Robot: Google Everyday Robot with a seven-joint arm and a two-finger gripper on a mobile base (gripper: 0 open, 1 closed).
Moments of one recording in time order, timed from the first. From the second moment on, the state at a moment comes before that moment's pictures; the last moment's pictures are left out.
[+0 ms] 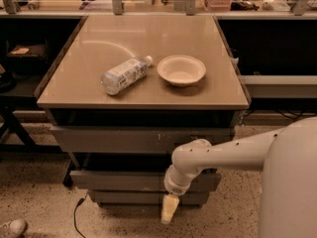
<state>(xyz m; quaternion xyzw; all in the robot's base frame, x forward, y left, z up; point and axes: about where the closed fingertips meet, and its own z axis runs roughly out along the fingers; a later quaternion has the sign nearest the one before) 0.463 -0.031 0.432 -0.65 0.75 0.14 0.08</state>
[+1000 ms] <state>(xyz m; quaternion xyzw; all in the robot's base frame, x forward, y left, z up) 0.390 -0.064 0.485 -0.64 0.75 0.18 0.02</state>
